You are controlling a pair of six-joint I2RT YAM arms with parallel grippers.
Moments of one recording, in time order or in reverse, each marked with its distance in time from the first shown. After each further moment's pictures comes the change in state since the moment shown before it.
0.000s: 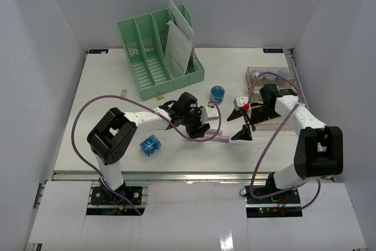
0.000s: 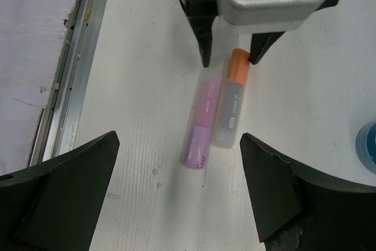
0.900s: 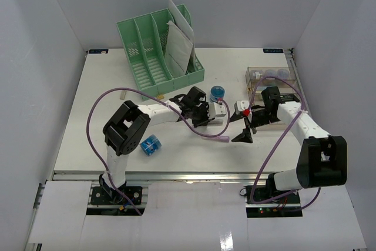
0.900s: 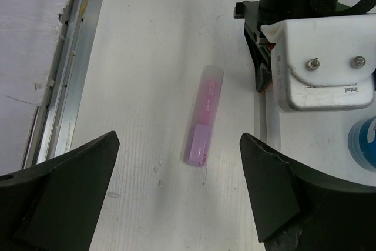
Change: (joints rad) left arm 0.003 0.186 0.213 -0.054 -0.081 0.151; right arm -0.002 -0.091 -0.083 0.099 0.030 0.061
